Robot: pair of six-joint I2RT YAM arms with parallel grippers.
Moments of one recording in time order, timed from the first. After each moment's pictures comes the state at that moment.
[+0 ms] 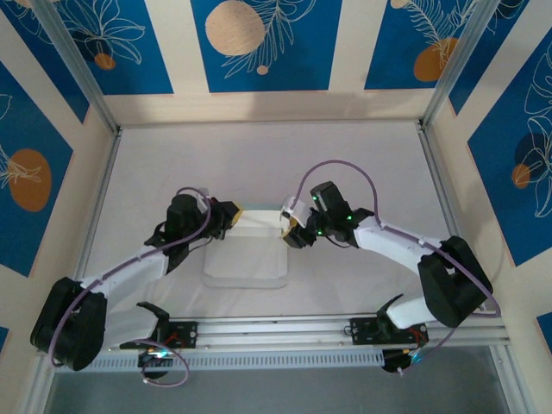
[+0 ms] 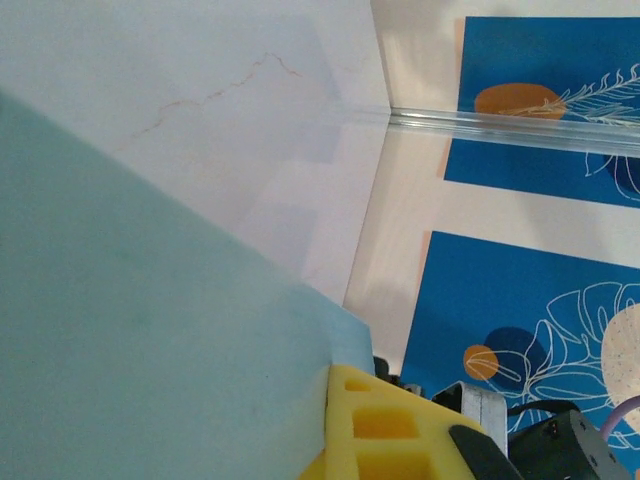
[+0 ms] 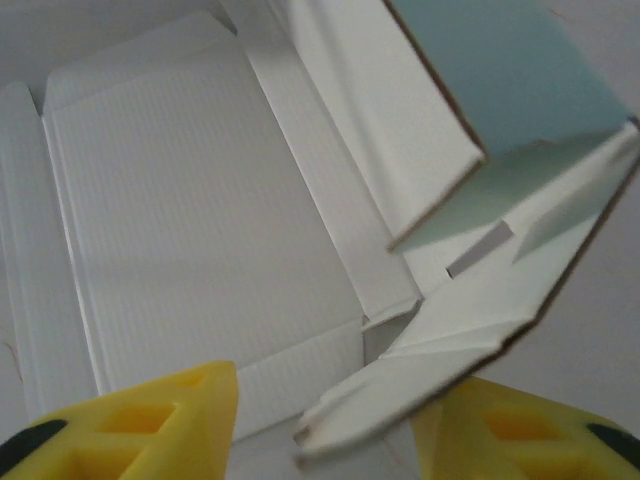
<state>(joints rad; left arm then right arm) -0.46 1.15 0.48 0.30 0.40 -1.45 0.60 1.39 0.78 -0.24 -0.41 -0.37</state>
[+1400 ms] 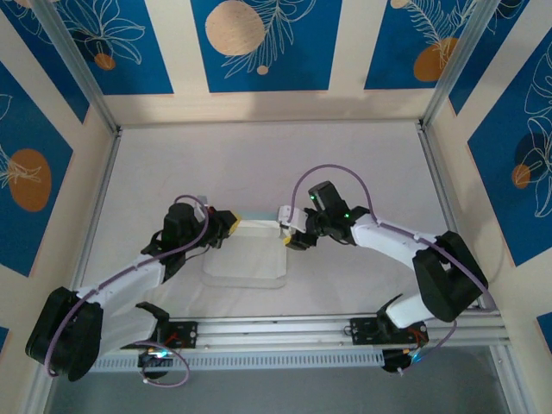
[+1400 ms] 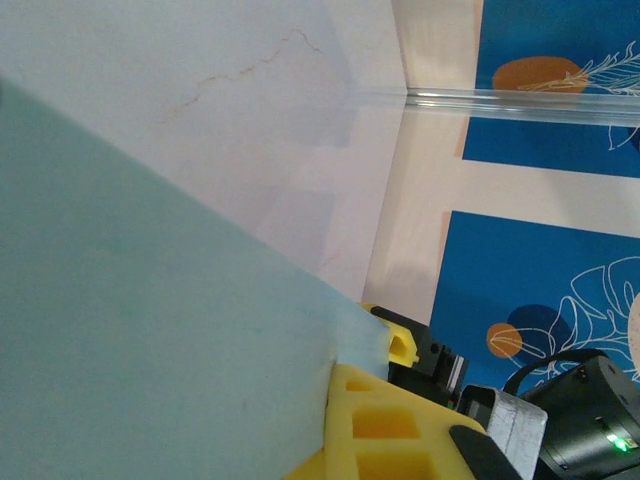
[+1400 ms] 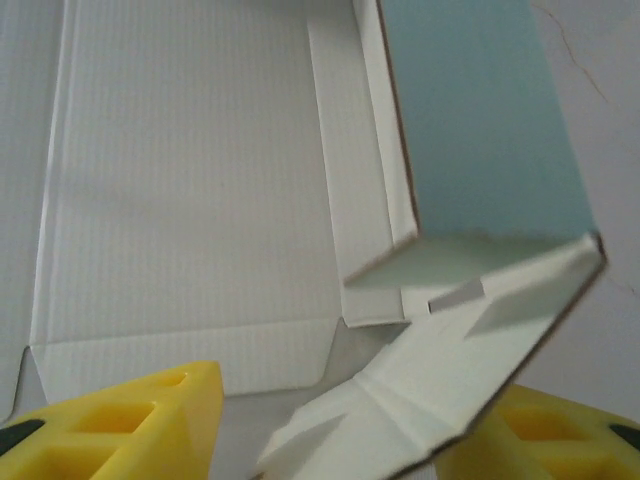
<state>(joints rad) -0.45 1.10 0.42 0.30 0.42 -1.41 0.61 1.46 0.82 -0.26 -0.43 -0.71</state>
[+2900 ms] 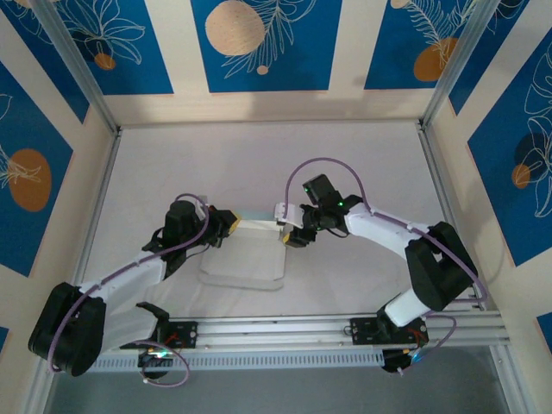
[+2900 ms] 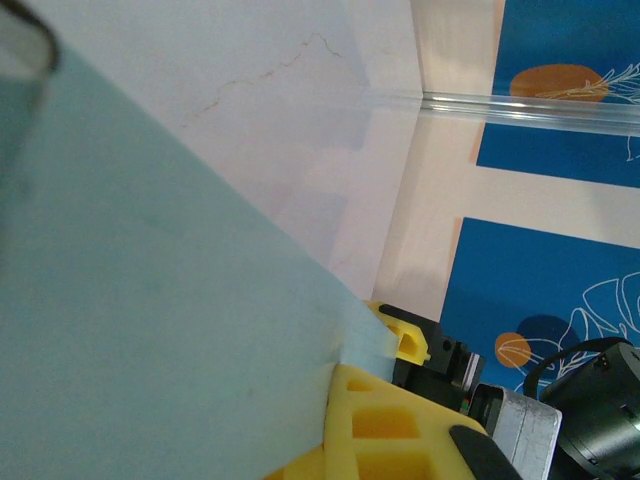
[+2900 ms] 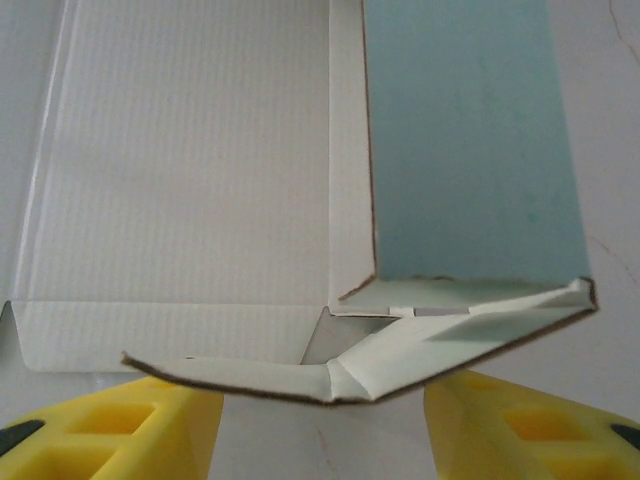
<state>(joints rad) -0.44 1.14 0.44 0.27 0.43 -1.41 0.60 1.53 0.94 -0.42 -0.44 -0.77</state>
